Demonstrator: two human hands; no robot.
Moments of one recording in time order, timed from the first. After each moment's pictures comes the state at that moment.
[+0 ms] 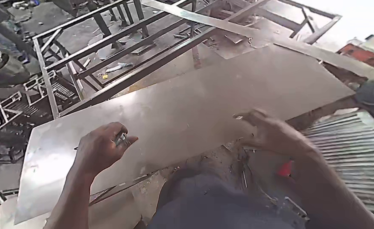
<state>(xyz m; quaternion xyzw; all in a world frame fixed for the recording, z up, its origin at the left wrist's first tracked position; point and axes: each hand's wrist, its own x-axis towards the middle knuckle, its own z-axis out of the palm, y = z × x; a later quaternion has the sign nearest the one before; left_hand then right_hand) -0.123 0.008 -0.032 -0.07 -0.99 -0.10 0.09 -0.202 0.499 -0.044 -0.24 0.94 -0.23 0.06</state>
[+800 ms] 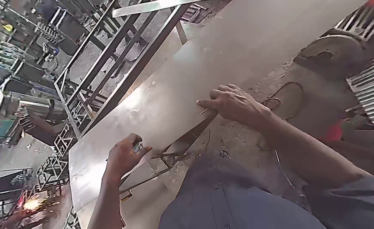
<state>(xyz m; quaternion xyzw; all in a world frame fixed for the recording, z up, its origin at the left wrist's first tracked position) -0.117 0.108 -0.034 -0.04 -0.99 -0.07 -0.07 -0.234 0.515 -0.108 -0.38 0.91 -0.13 -0.07</state>
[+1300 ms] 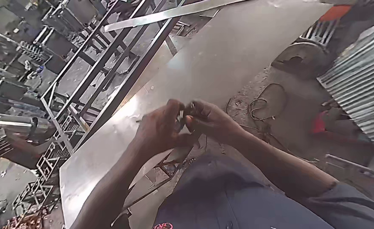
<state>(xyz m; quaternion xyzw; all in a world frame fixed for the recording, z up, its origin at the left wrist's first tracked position) -0.176 0.212 0.010 -0.38 -0.91 -0.17 0.05 -0.157 0.416 -0.061 -0.24 0.63 -0.74 0.06</state>
